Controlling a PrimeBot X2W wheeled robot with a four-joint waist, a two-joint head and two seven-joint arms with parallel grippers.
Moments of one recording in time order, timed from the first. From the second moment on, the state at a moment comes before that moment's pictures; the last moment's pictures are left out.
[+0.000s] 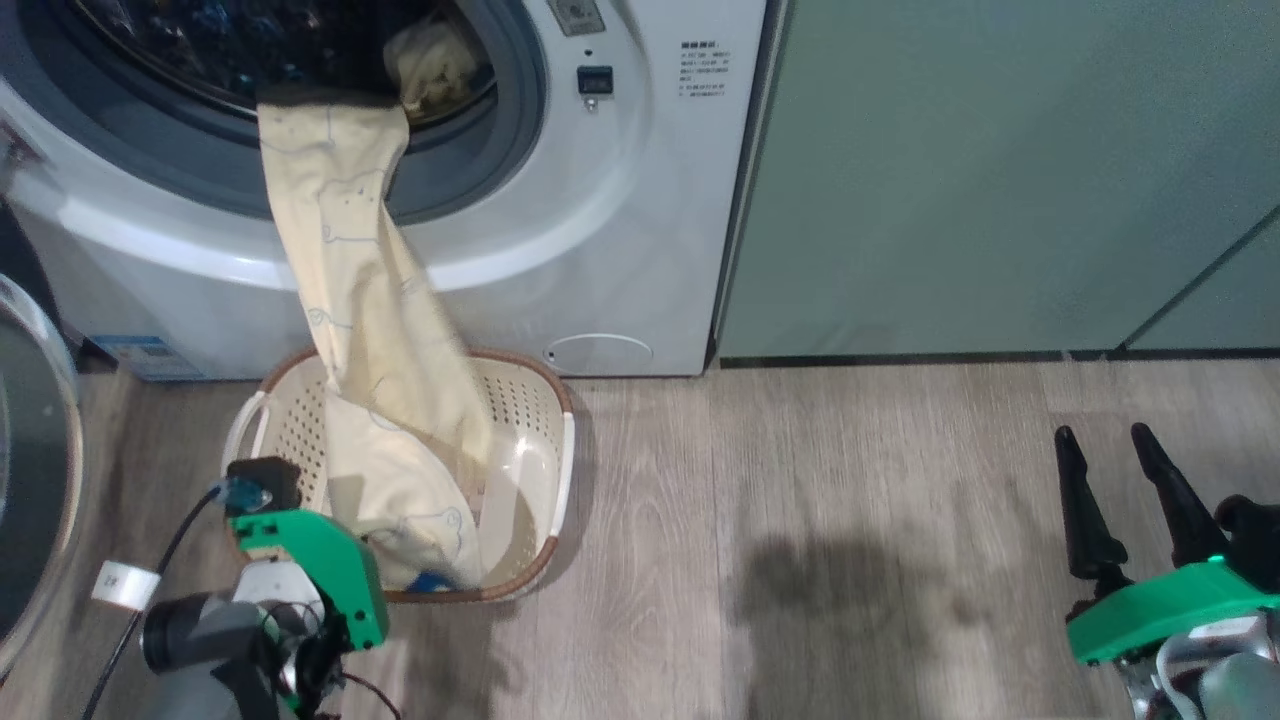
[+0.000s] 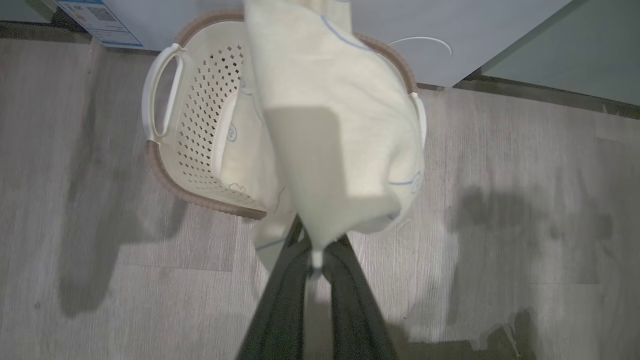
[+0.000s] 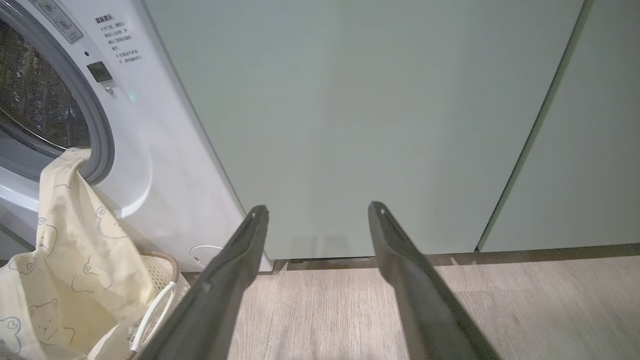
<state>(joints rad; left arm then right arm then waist) -0.26 0.19 -0.07 0.59 -0.42 0.02 0.28 -0.13 -0.16 0.12 0.30 0.32 0.13 -0.25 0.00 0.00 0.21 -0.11</state>
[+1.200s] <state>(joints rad) -0.77 0.22 -0.03 1.28 -0.44 0.00 -0.03 -0.33 -0.14 0.11 0.24 0.32 0.13 -0.25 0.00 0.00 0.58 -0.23</state>
